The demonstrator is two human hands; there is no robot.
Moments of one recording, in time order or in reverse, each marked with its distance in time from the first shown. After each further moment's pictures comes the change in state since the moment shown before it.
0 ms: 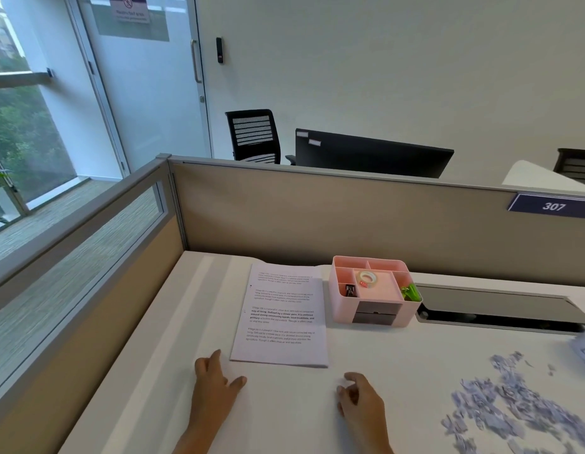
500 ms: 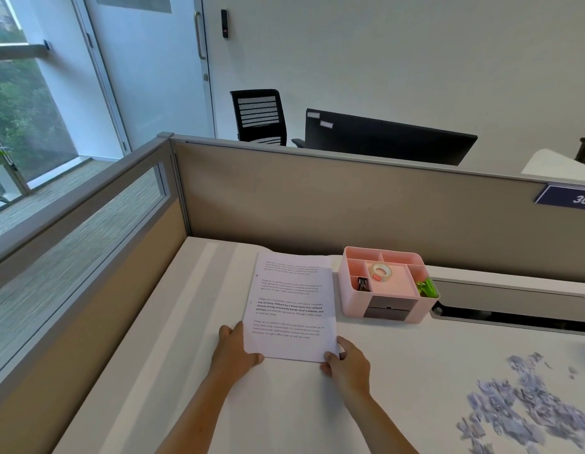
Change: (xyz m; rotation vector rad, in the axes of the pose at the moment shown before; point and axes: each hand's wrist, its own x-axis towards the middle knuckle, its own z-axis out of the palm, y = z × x) left_hand 0.056 0.028 0.004 0.098 -0.169 -0.005; right_hand 0.046 -0.044 0.042 0.154 -0.086 0.220
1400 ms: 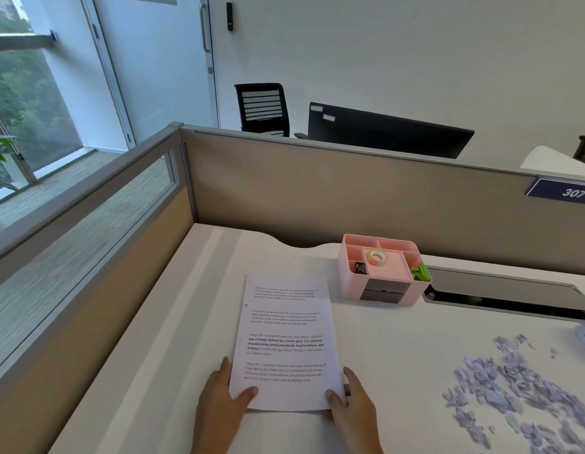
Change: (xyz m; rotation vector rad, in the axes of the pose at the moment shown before) left_hand -0.123 -0.046 0.025 -0.292 0.092 -0.114; right_hand -0.097 0.052 -0.027 -0.075 -0.089 0.027
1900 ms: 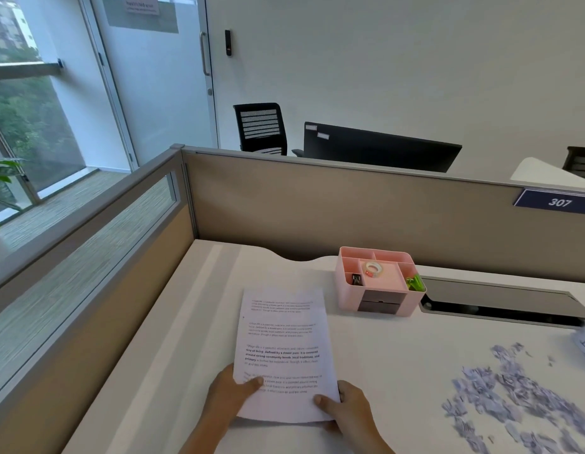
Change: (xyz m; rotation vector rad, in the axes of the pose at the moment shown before) left_hand 0.033 0.008 0.007 -0.273 -0.153 -0.099; right_hand 0.017 -0.004 -0.007 -0.008 -0.180 0.021
